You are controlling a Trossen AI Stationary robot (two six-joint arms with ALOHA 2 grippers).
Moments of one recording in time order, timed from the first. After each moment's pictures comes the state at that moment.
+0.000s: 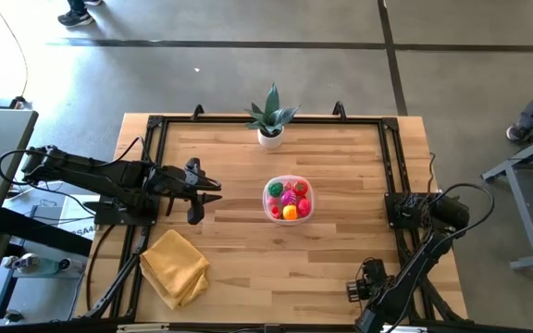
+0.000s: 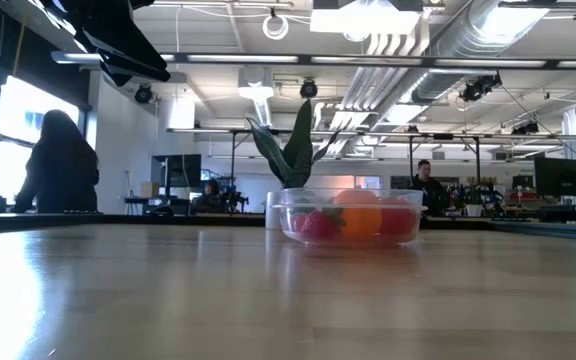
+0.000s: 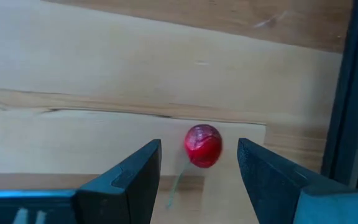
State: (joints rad) left arm -0.03 0.86 0.66 -0.41 -0.22 -0.27; right arm 1.04 1.94 1.26 -1.14 -0.05 2.47
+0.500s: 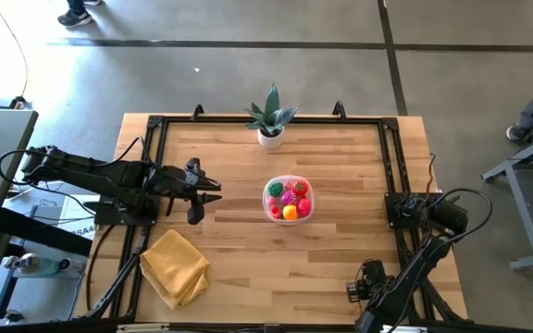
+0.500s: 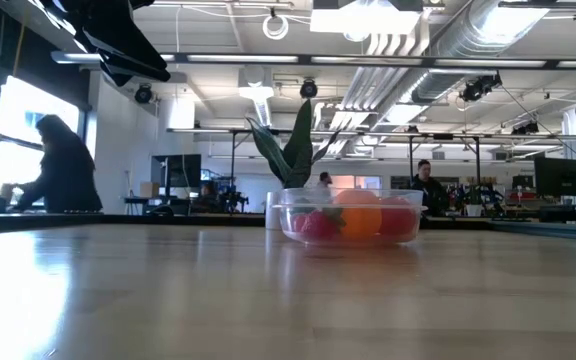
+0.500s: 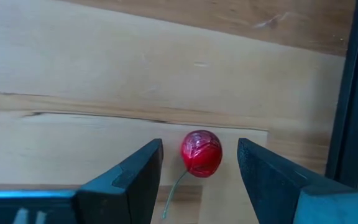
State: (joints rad) left arm -0.03 0.86 0.66 -0.41 -0.22 -0.27; right arm 1.05 1.98 1.26 -1.13 -0.05 2.46
